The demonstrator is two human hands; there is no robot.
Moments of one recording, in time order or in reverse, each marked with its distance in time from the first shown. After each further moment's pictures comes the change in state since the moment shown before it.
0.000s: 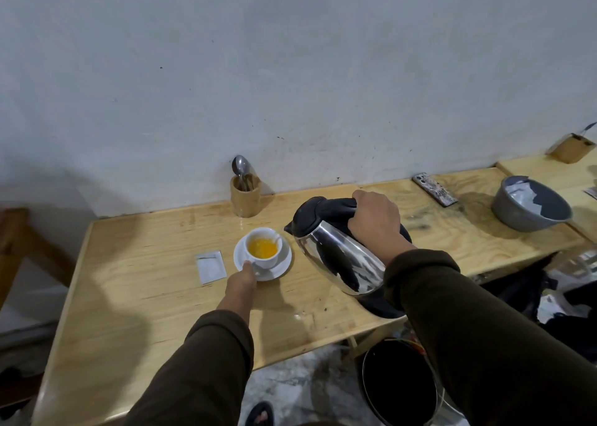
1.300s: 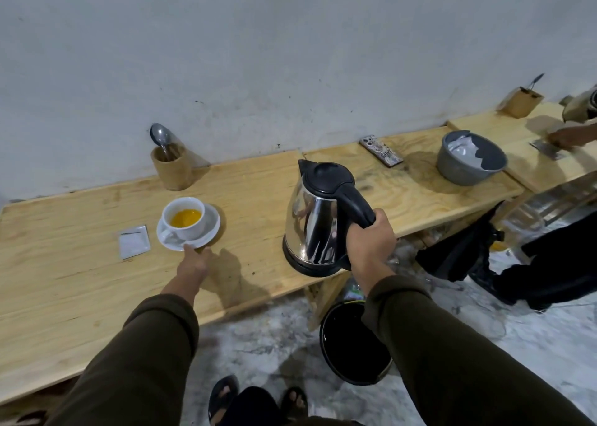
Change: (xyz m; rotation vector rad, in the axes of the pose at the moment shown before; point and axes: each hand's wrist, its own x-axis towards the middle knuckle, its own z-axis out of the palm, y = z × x) left_hand -0.018 -0.044 0.062 0.459 0.046 0.204; right_hand -0.090 0.155 0.049 0.982 0.288 0.694
